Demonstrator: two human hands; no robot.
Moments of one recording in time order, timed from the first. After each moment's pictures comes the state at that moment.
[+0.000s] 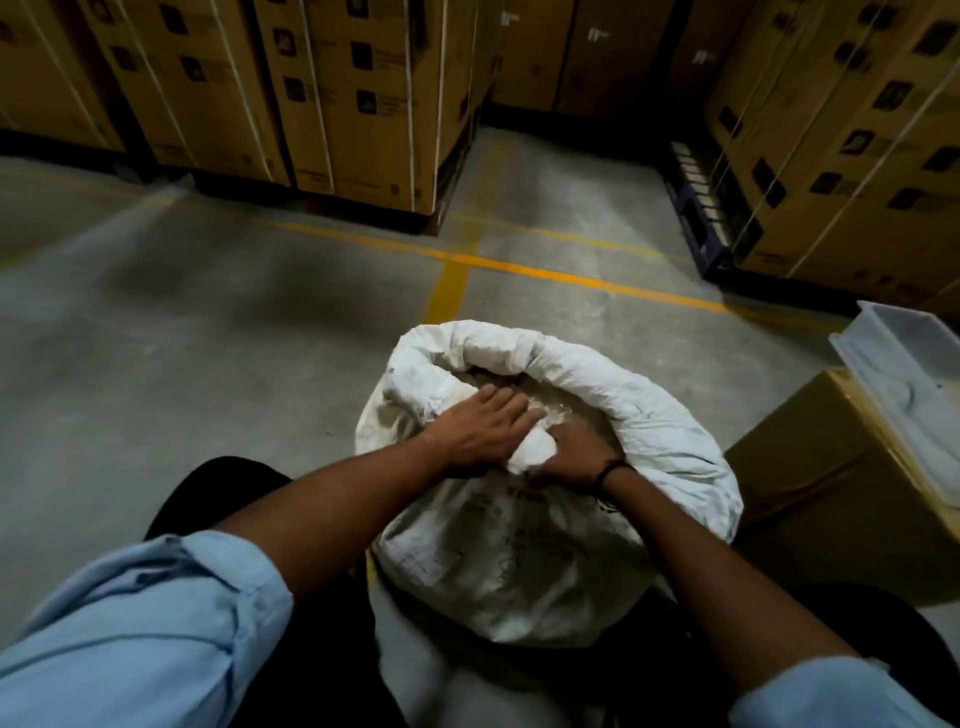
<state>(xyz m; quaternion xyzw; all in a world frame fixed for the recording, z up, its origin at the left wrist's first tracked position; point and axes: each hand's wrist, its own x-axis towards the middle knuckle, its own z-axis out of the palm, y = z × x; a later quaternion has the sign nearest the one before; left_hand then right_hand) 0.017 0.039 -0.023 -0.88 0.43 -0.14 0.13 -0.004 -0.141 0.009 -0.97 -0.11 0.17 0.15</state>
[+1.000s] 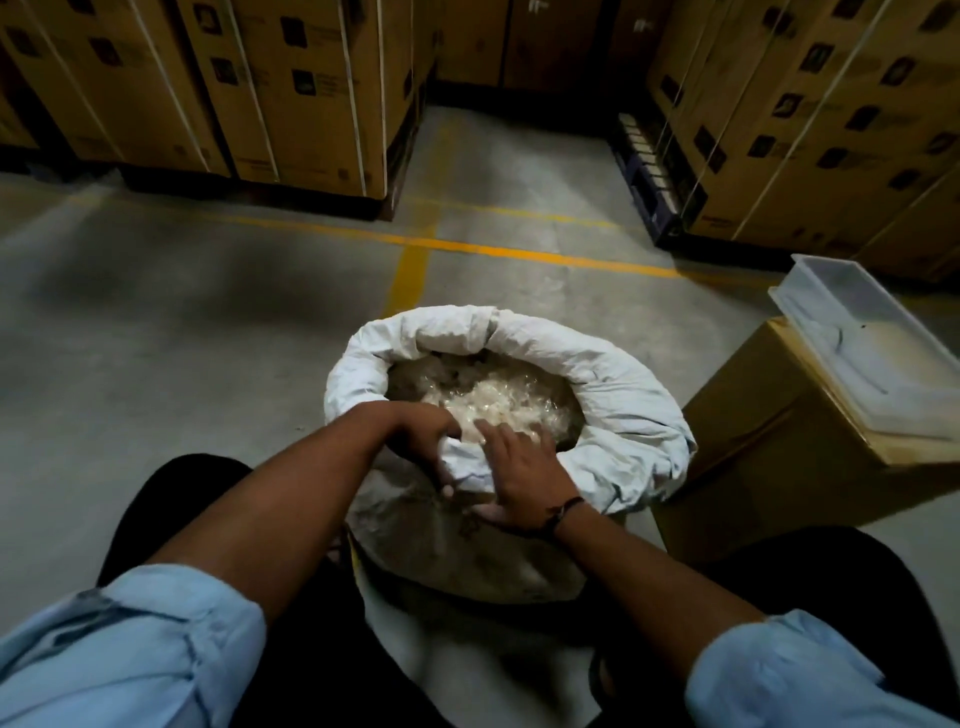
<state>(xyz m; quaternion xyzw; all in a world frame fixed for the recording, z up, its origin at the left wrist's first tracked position) 0.011 0.059 0.003 -0.90 0.28 0.33 -0.04 -0.071 -0.132 -0.043 -0.97 -0.24 0.00 -0.03</state>
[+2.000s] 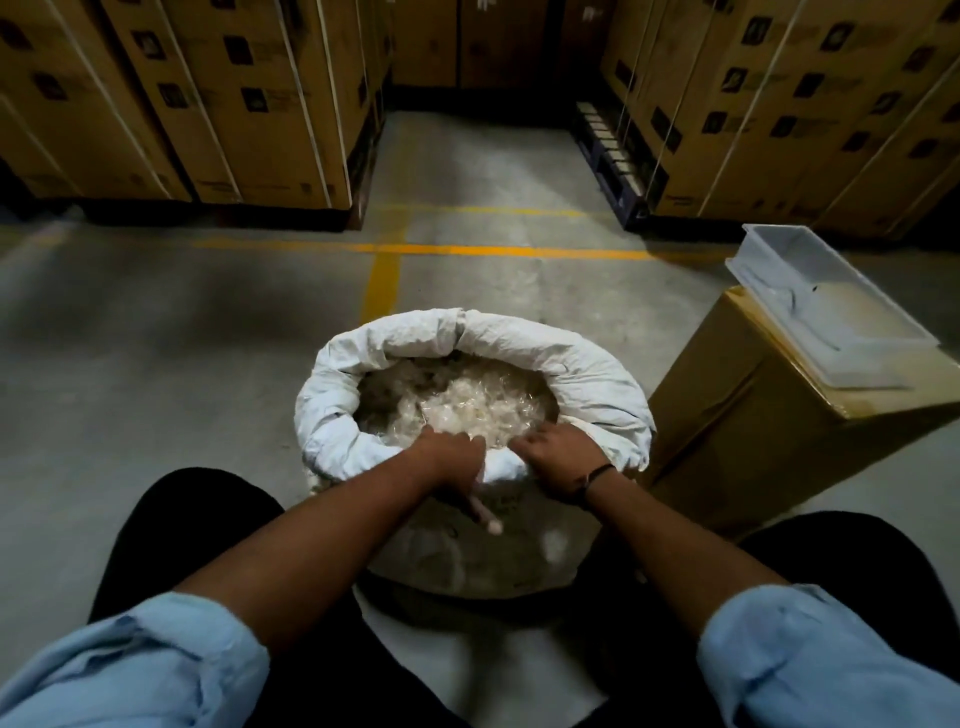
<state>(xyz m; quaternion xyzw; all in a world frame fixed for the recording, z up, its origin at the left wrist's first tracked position) -0.033 -0.012 -0.019 -0.92 0.28 0.26 0.05 -0.058 -0.206 -0.032 -0.96 -0.28 0.03 -0.05</state>
